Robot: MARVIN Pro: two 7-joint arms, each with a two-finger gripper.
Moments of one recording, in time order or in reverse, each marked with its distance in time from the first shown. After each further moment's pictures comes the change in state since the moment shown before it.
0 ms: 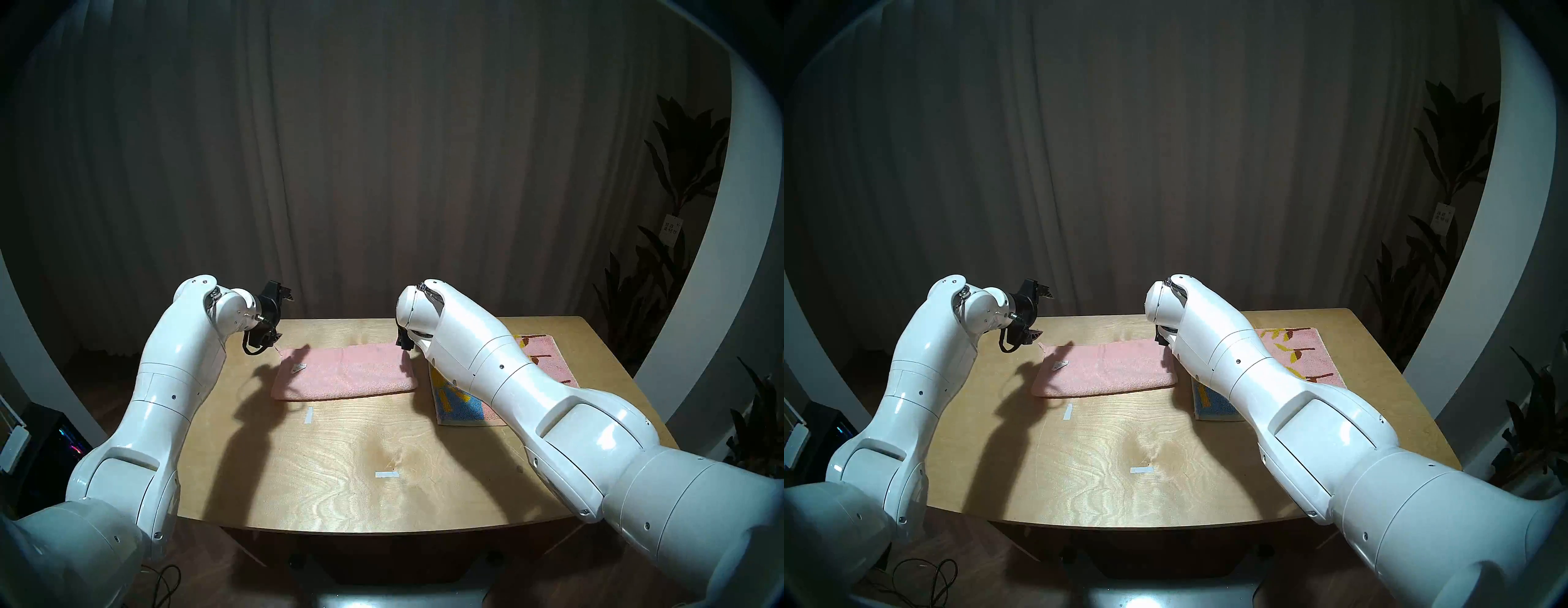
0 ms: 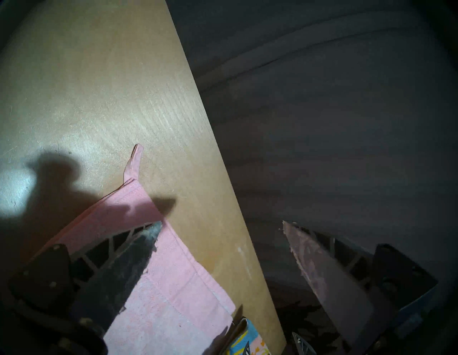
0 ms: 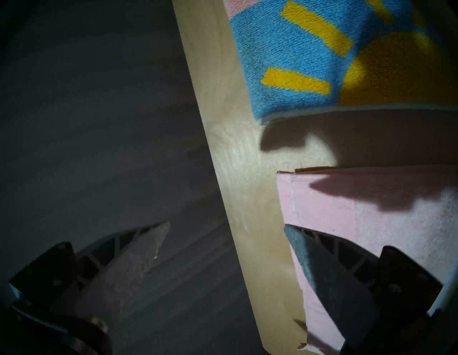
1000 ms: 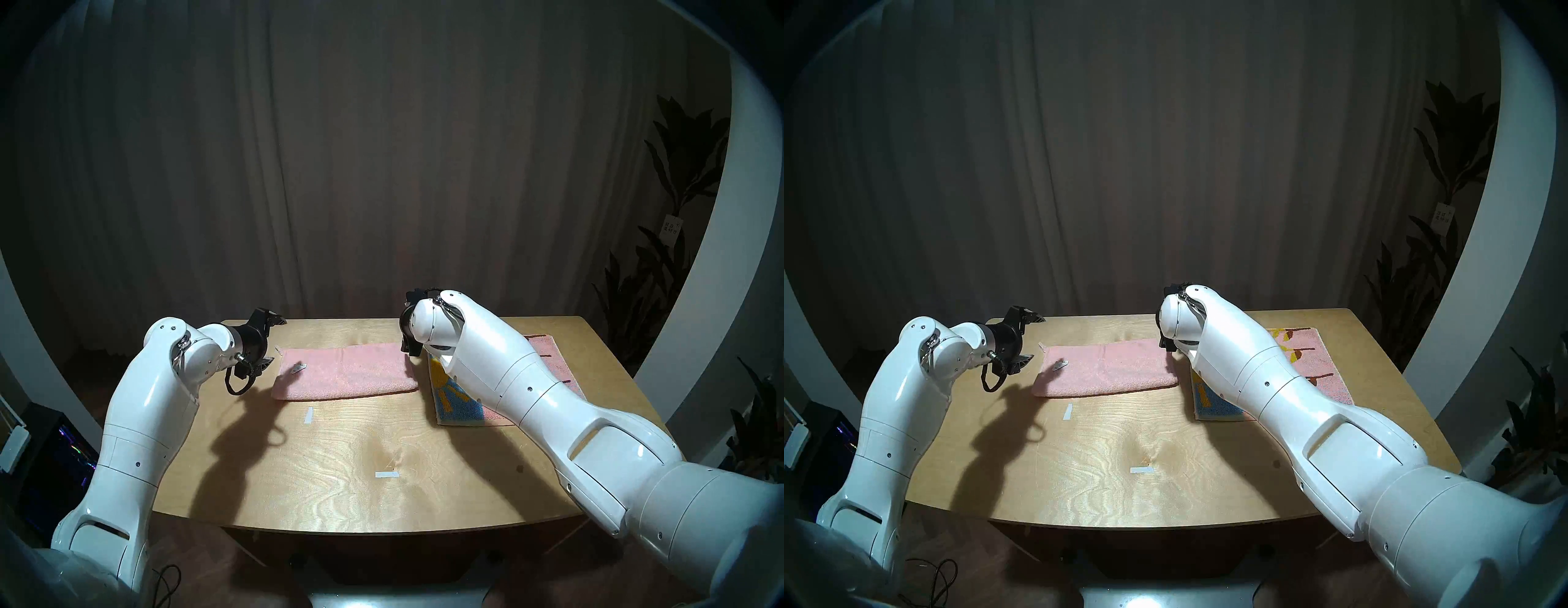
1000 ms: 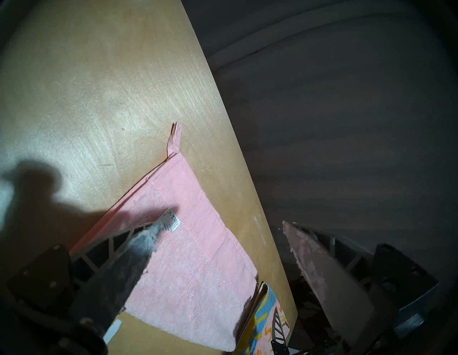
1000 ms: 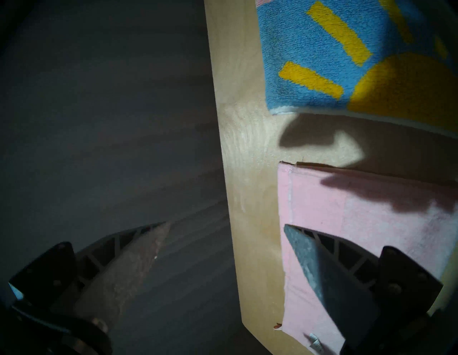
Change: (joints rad) left arm 0.327 0.091 -0.091 -0.311 -0.047 0.060 -0.074; right arm -0.102 0.139 -0.062 -0.204 -0.014 0.116 -0.023
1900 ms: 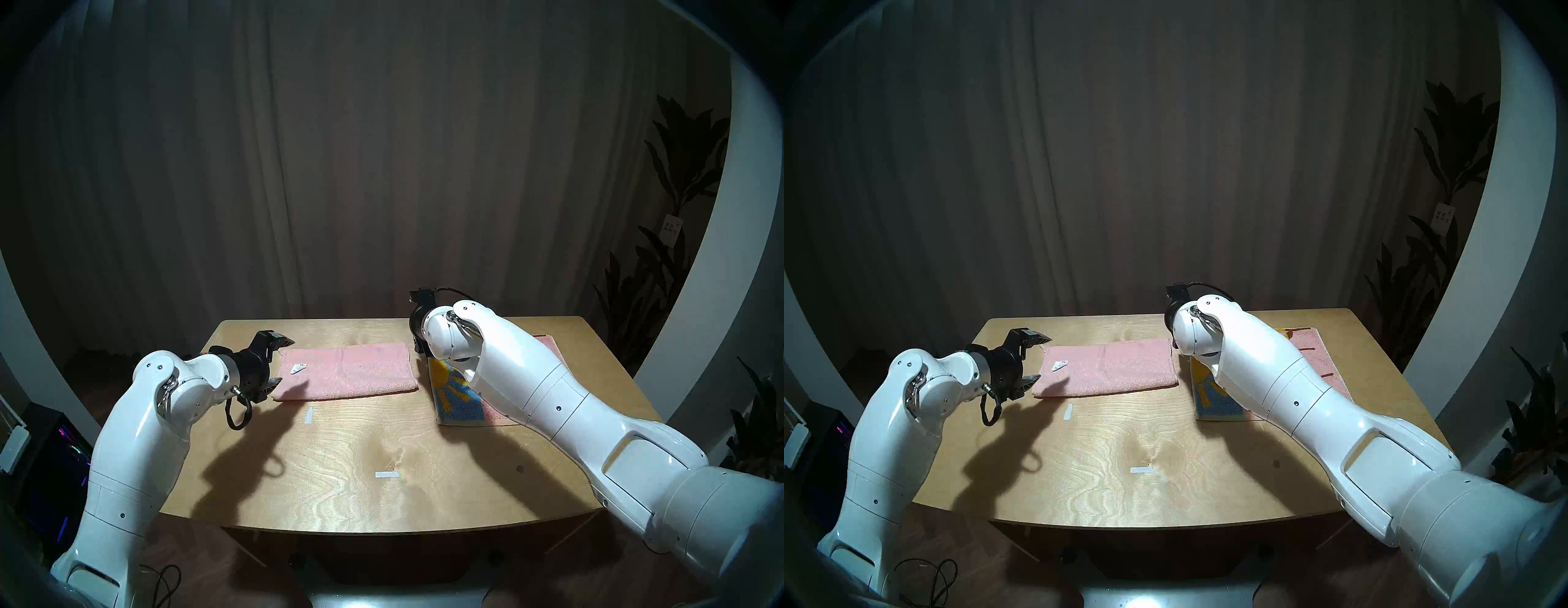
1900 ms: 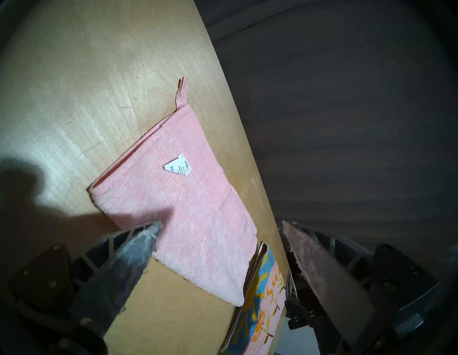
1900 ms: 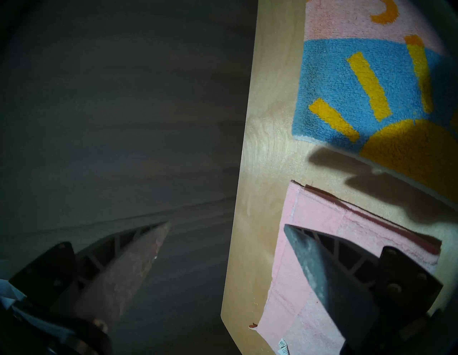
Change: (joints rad) left arm 0.245 0.012 -0.070 -0.204 -0.035 0.027 -0.082; right arm -0.038 0.155 -0.078 -0.207 -0.089 0.060 0.034
